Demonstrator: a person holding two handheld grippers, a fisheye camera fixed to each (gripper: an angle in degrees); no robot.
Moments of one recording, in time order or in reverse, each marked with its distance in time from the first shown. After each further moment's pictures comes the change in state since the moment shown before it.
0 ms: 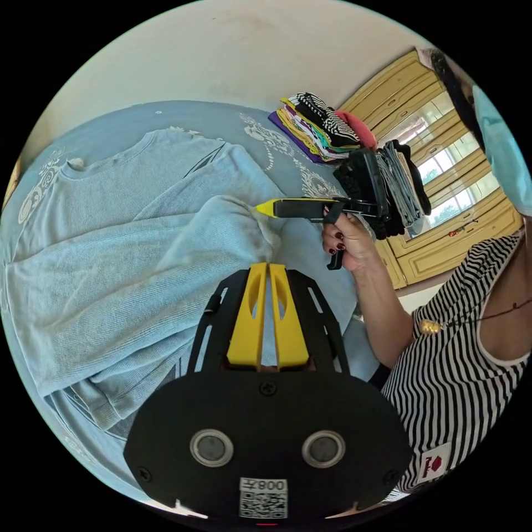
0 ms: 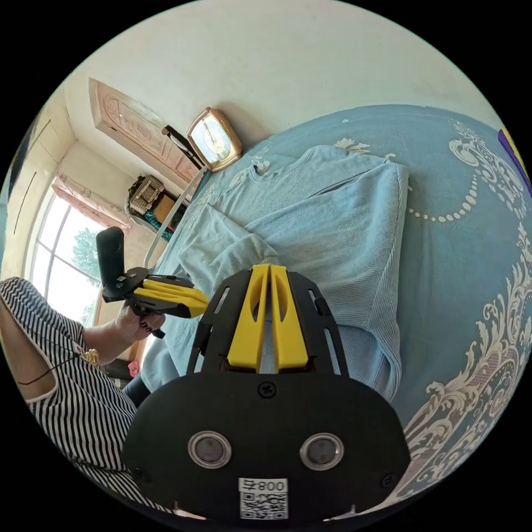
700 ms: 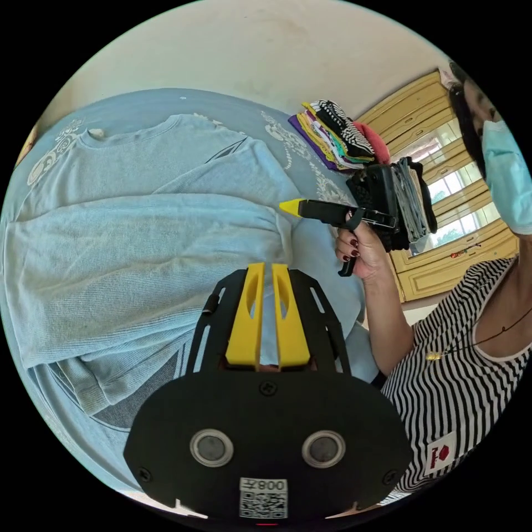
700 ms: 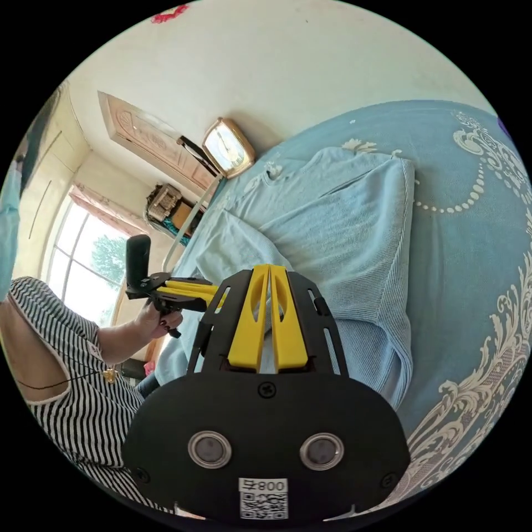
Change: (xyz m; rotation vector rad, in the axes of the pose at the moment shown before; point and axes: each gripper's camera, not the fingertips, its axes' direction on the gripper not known) left arm 0.001 0.007 0.005 -0.008 -0.015 -0.129; right arm -0.001 0.028 0.005 -0.030 -0.072 0.022
